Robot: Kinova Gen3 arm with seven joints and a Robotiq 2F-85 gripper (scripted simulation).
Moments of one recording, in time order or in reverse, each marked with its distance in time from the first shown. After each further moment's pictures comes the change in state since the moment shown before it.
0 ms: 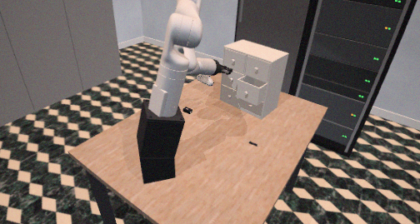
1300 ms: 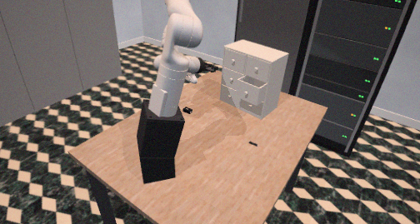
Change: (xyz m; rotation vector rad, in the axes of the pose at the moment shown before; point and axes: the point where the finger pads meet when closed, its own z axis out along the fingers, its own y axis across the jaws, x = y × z) arm 0.011 0.061 -0.038 0.002 0.001 -0.003
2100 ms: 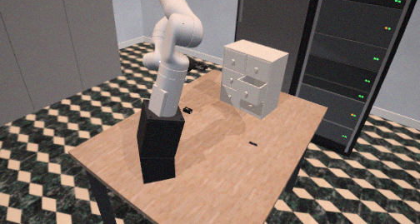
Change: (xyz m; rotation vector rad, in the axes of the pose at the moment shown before) arm 0.007 0.042 -0.026 0.000 0.000 -0.001
